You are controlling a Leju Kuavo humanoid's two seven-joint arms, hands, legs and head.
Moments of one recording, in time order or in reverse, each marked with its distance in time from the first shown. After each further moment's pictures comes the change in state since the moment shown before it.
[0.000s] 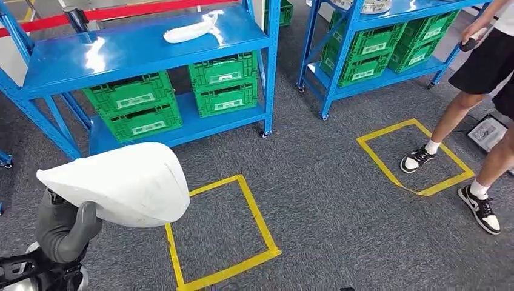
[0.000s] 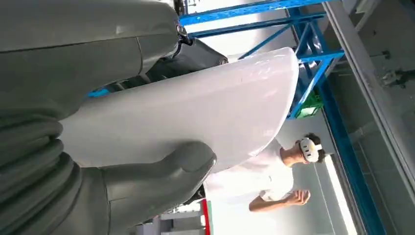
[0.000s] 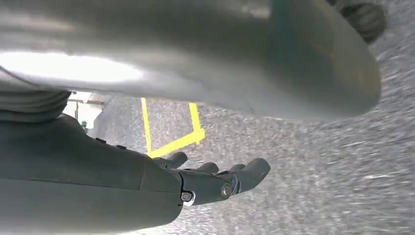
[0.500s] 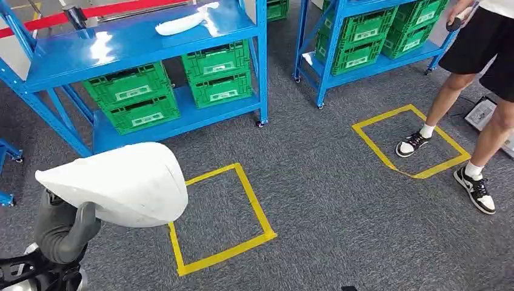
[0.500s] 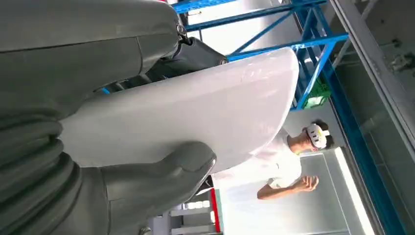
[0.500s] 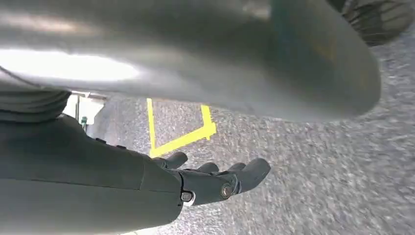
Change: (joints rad) left arm 0.005 -0.002 0.016 -0.005 -0.018 0.008 0.002; right arm -0.003 0.003 -0.002 0.000 0.014 0.016 -0.007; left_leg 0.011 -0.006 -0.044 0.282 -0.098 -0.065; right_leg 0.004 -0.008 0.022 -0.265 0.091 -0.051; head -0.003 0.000
